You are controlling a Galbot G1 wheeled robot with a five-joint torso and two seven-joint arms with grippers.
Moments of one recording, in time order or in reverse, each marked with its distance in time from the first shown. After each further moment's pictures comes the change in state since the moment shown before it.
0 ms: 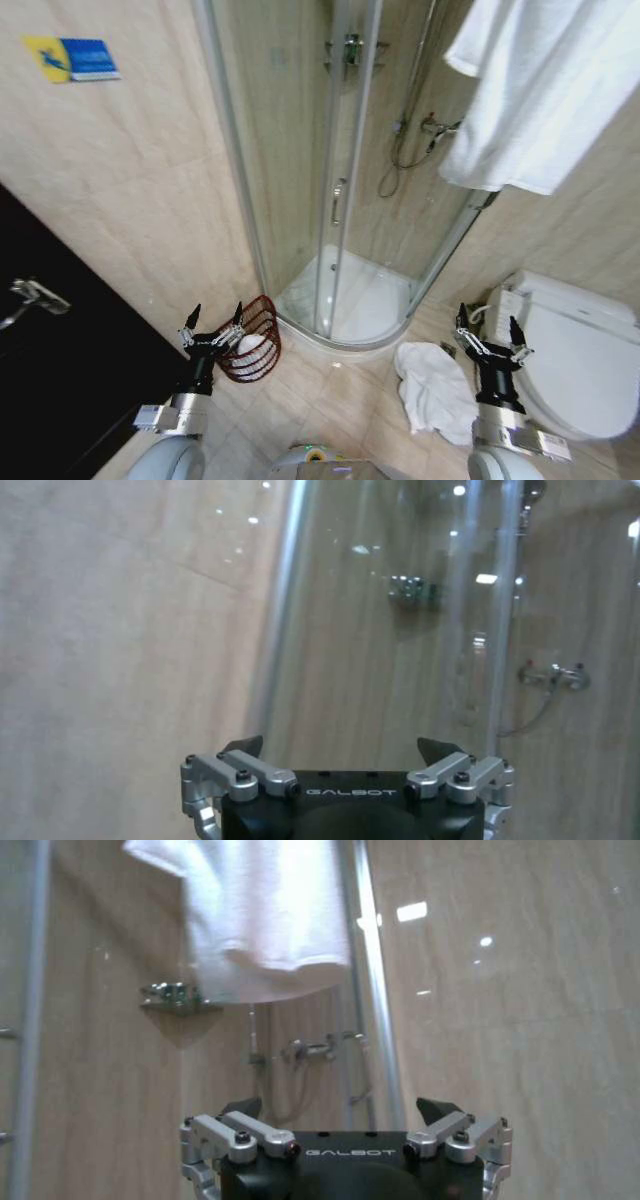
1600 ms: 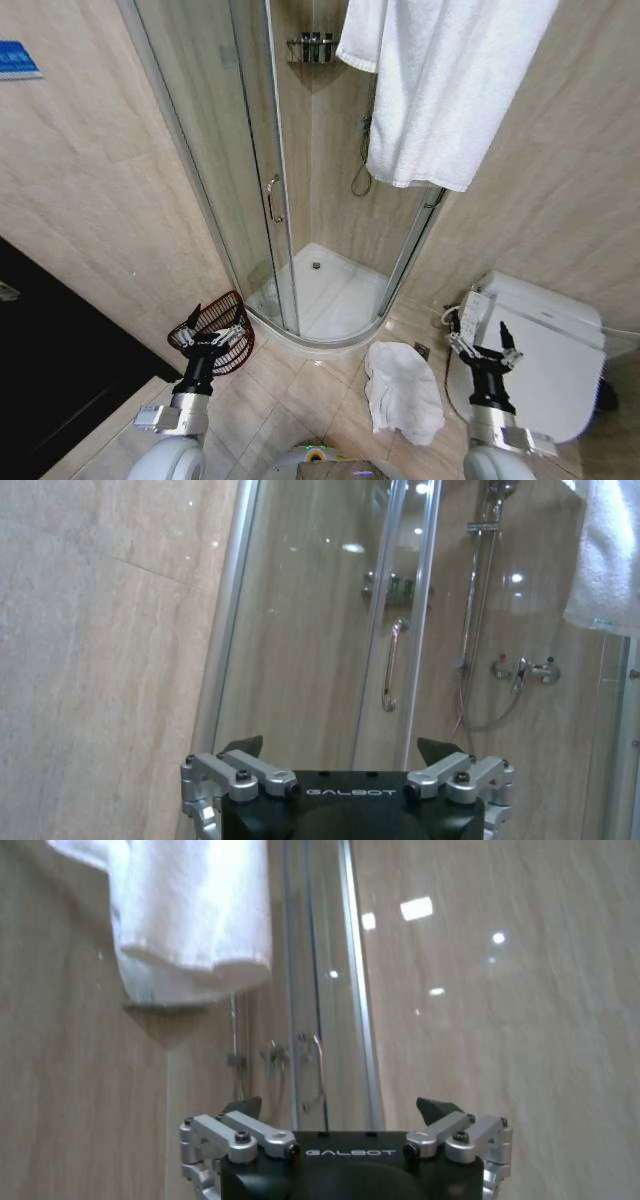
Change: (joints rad) left arm 0.000 0.000 0.000 0.000 0.000 0.000 0.000; right arm 0.040 -0.018 0.009 -0.002 -0.005 -0.028 -0.018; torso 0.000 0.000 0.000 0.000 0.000
